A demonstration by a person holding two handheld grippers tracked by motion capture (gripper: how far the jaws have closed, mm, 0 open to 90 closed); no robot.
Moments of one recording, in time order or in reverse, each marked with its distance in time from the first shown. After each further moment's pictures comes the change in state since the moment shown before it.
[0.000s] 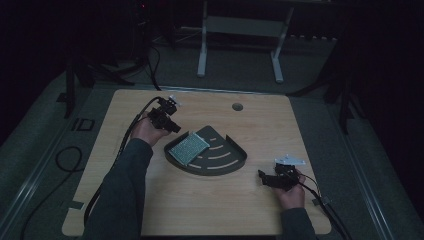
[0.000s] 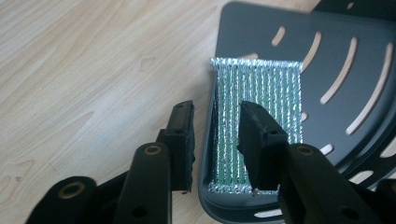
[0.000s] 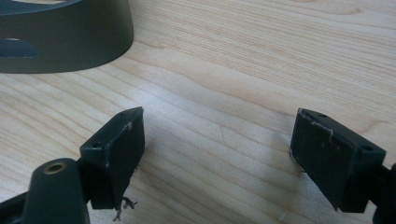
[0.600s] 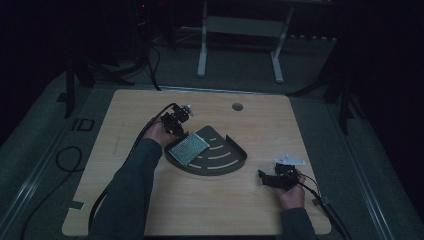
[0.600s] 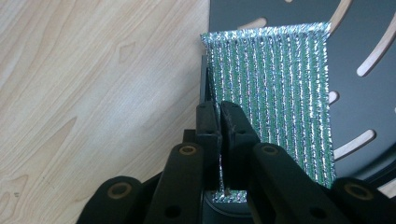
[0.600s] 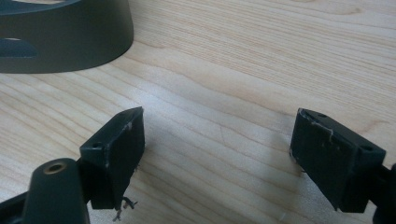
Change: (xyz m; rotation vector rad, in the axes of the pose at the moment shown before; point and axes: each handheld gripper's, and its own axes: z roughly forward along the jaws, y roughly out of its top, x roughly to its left) left arm -0.023 0.015 0.040 0.173 0.079 0.143; right arm 0.000 0.000 0.000 0.000 0.000 0.000
